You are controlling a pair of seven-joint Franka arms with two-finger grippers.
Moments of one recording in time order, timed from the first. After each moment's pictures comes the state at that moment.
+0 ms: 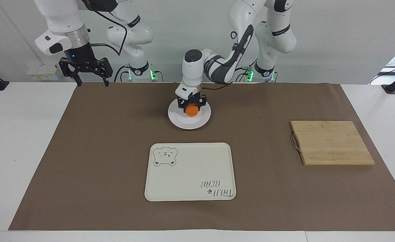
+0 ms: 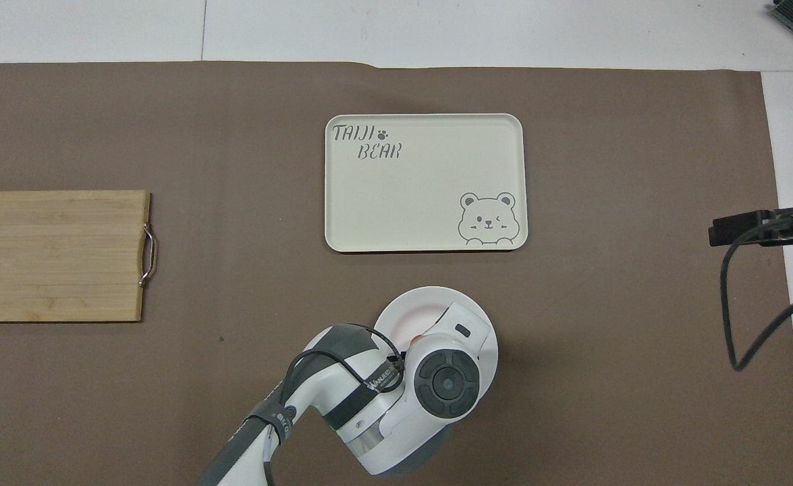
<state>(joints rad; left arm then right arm) -0.95 0.30 -0.01 -2.00 -0.02 2.34 -1.02 0.08 -0.09 -0.07 -1.64 -0.05 1.60 0.00</state>
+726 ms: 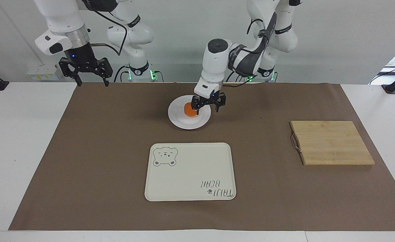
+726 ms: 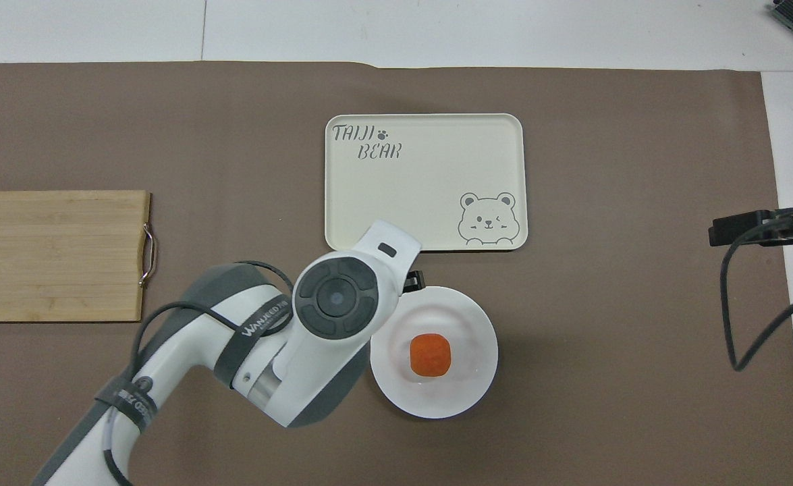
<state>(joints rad) -0.73 0.15 0.03 -1.92 -0.02 2.18 -0.82 0.08 -0.09 -0.07 -1.64 -0.05 1.60 0.00</state>
